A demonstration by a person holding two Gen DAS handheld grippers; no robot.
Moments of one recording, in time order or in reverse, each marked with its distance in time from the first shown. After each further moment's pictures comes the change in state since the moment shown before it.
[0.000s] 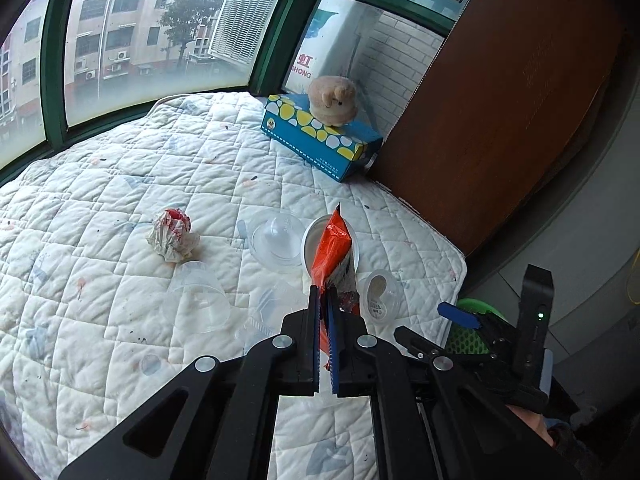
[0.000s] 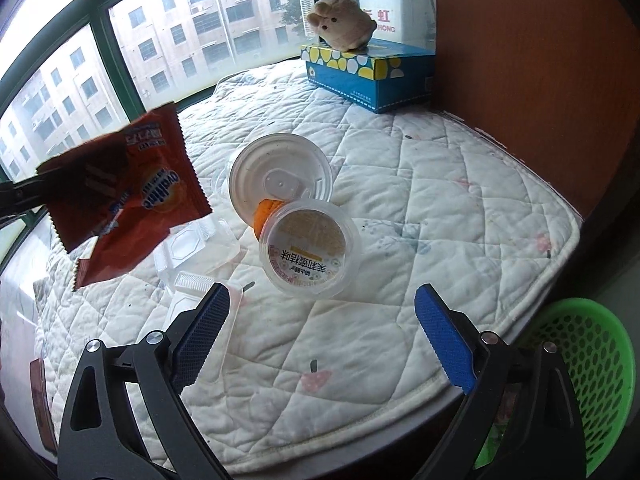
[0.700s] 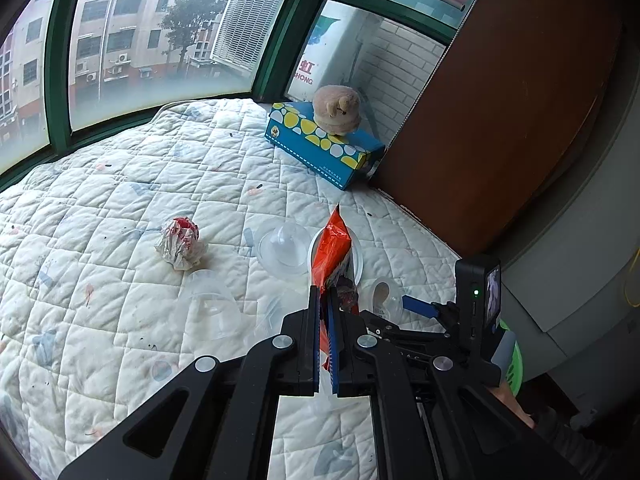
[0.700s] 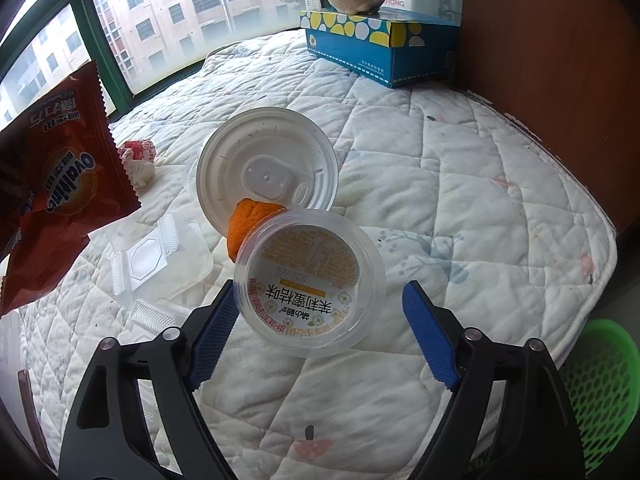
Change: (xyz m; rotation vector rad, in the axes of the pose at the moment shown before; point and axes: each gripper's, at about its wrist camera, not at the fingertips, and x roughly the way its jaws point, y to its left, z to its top) left arm -0.007 0.006 0.004 -0.002 -0.008 -0.005; right arm 0.058 -0.004 0.019 -0.006 0.085 -0.001
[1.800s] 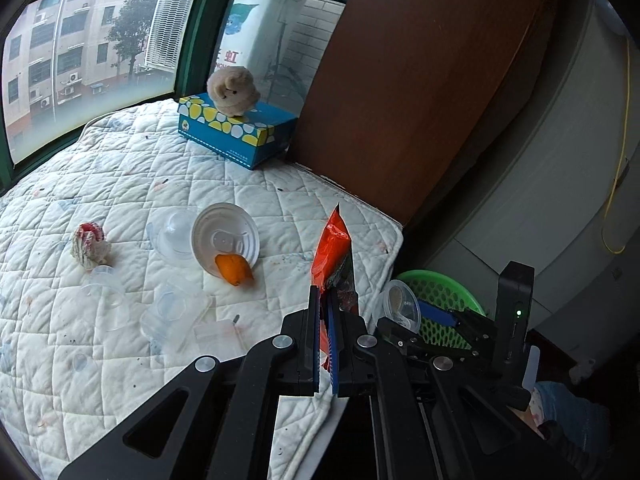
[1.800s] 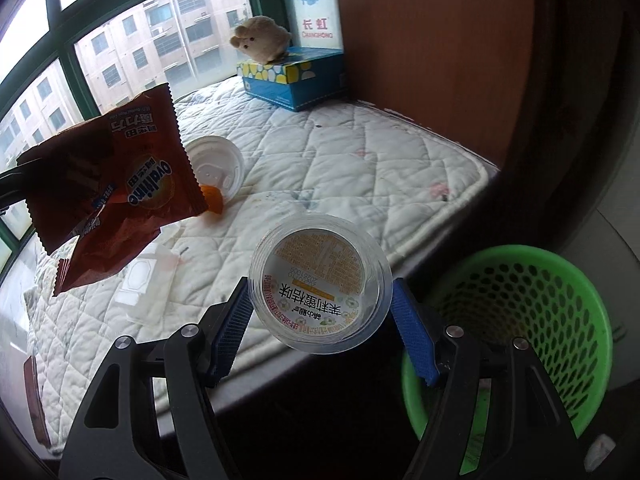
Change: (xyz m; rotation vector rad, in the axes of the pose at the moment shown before) left arm 0.017 -0.114 -0.024 0.153 0.062 -0.120; right arm -0.113 -0.066 -0.081 0.142 -0.125 -0.113
